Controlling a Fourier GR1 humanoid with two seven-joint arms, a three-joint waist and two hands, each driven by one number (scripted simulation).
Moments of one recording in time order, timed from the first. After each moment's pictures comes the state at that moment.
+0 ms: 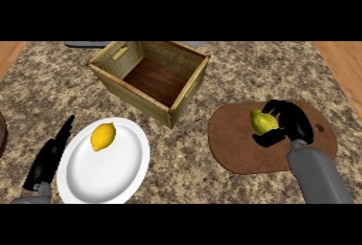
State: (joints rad) left arm -0.01 0.24 0.09 -1.41 -0.32 -0.01 0.24; right arm -0.37 -0.19 -0.06 -1.04 0.78 -0.10 0.12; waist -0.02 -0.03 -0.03
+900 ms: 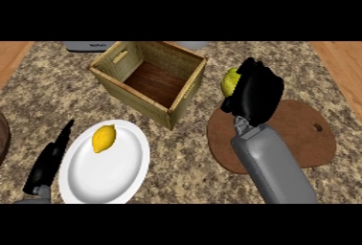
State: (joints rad) left arm 0.01 0.24 0.09 -1.39 -0.33 -0.01 0.25; right arm -0.61 -0.01 0.26 -1.42 1.45 -0.06 1.05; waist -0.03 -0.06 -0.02
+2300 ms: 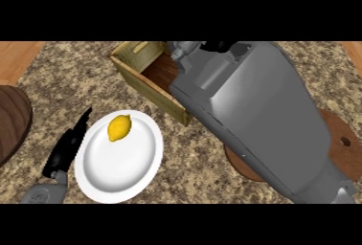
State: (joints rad) left arm -0.09 0.20 0.04 -1.35 -0.35 -0.03 0.23; right arm -1.33 -0.01 0.20 -1.39 1.23 0.26 1.23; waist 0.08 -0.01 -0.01
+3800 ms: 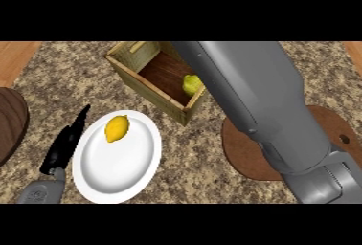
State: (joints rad) left arm -0.11 0.21 0.05 -1.35 -0.35 -0.03 0.24; right arm -1.52 -0.01 0.07 -0.83 1.28 -0.08 1.25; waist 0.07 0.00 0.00
